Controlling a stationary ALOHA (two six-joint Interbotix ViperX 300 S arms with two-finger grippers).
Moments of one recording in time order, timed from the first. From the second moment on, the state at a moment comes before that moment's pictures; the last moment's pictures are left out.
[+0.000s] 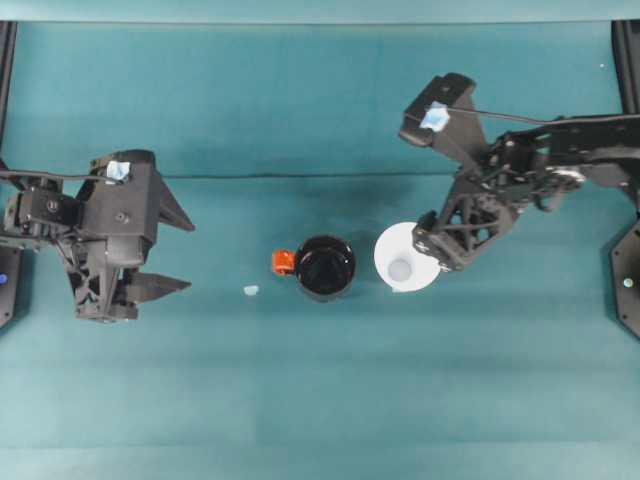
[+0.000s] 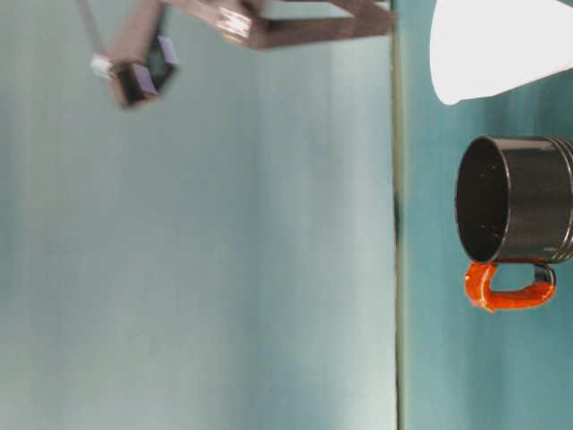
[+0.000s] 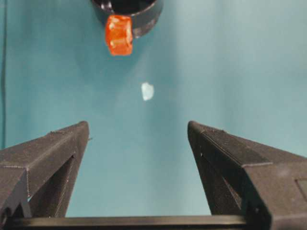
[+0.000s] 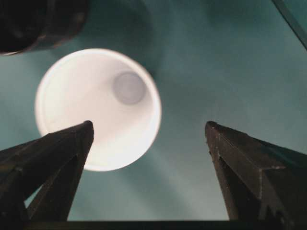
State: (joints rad) left arm -0.01 -0.48 0.80 0.02 0.47 0.01; right arm -0.19 -0.16 0.65 0.10 0.75 0.48
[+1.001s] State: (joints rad) left arm -0.01 -0.48 0.82 0.02 0.47 0.01; right arm -0.22 -0.01 0.66 0.10 0.66 0.49
